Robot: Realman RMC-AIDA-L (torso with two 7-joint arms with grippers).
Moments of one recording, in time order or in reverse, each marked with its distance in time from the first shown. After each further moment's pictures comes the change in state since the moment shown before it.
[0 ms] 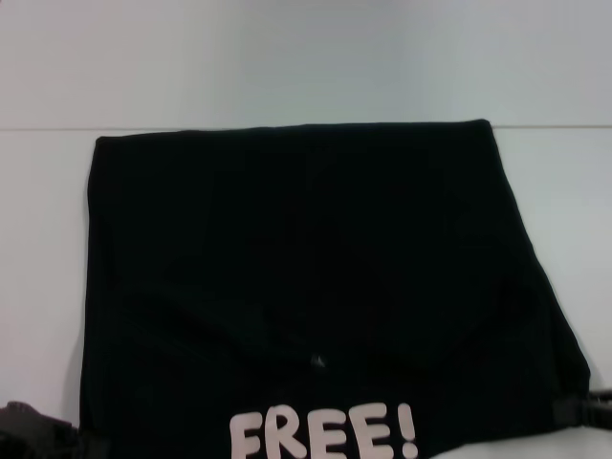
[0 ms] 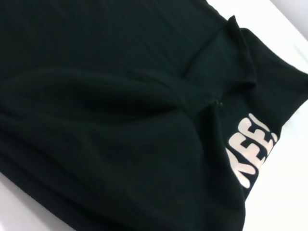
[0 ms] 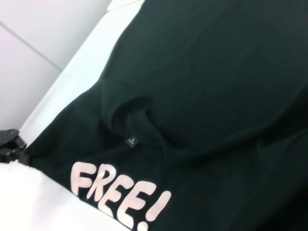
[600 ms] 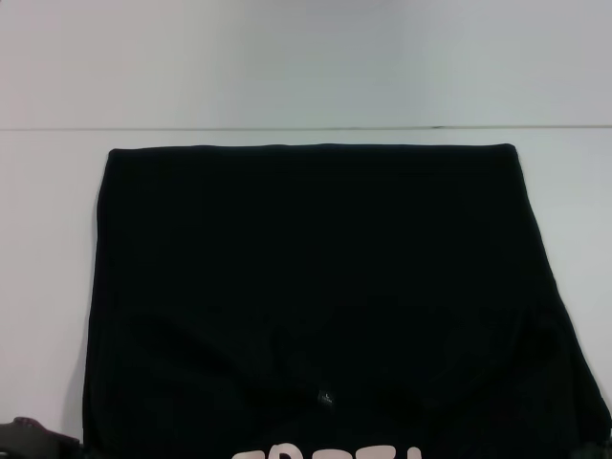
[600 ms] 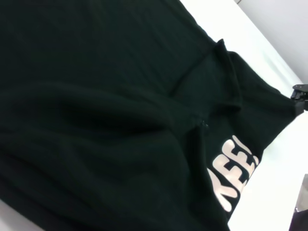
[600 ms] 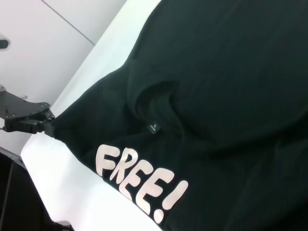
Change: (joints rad) left arm 0.003 0.000 -0.027 -0.011 -0.001 0.091 0.002; right arm -0.061 0.002 0.013 -0.034 -0.041 -0.125 -0.051
